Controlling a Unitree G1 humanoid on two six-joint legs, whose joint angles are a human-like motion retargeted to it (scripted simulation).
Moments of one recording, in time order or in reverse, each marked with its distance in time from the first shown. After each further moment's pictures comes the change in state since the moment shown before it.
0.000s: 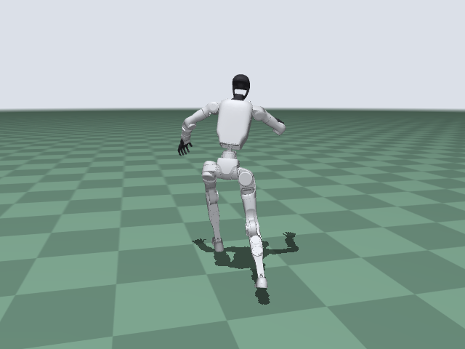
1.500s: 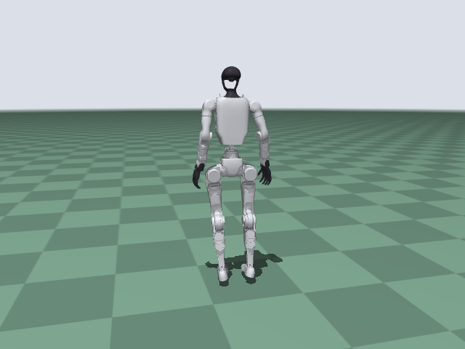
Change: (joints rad) left arm 0.370 -0.806 0.176 0.432 -0.063 0.006 -0.005; right arm 1.000 0.698 -0.039 0.761 -0.038 -0.091 0.174; waist 0.011 -0.027 0.017; left_leg 1.233 -0.255 -0.434 -1.024 0.180 -0.167; right_leg 0.194 0.198 -0.224 -0.453 0.225 0.053
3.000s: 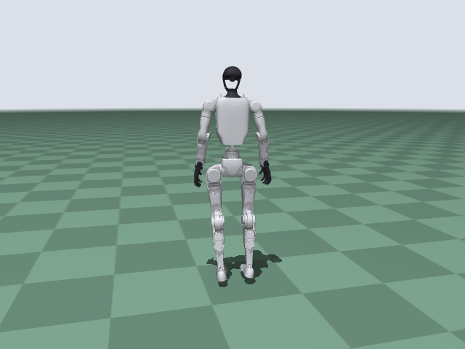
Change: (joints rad) left arm -0.184 0.055 -0.186 0.114 0.201 0.057 -0.007; right arm -0.084 0.045 -0.052 0.043 0.102 0.029 -0.030; waist 0.005 -0.002 0.011; left_leg 0.041 0.013 0.040 -0.019 -0.025 0.030; right_leg -0.023 0.019 0.064 0.076 -0.039 0.014
